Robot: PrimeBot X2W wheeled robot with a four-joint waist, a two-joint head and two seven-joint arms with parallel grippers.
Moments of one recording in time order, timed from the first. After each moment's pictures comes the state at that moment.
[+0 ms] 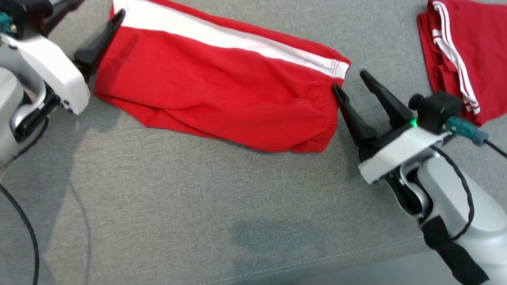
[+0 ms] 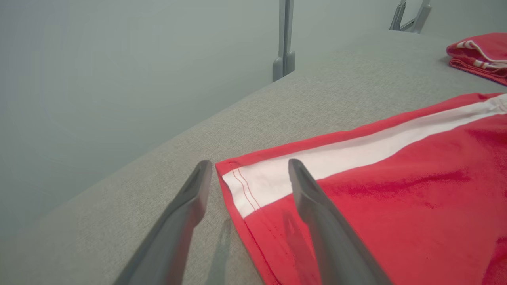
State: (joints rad) left arm -1.28 0.67 -1.32 0.60 -1.04 -0.13 -0.25; right arm -0.70 -0.29 0.62 0.43 0.65 0.13 -0.26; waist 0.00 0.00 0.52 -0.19
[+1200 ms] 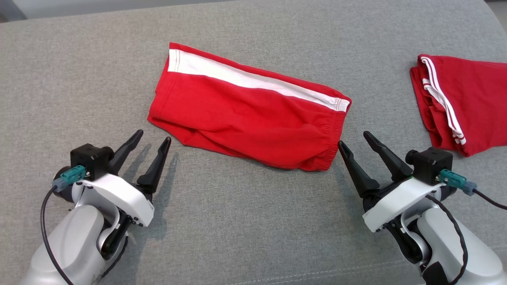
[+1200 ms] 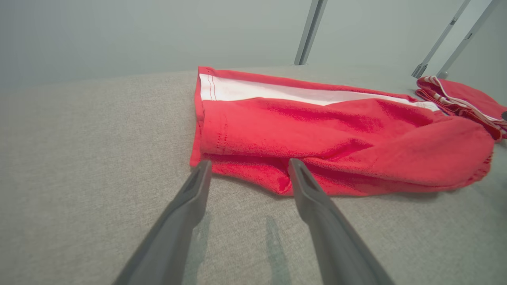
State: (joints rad) left arm -0.54 0.39 -0.60 0.57 -0.68 -0.13 -0.25; right arm -0.48 -0.29 0.59 0.43 0.64 0.13 -0.26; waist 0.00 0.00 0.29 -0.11
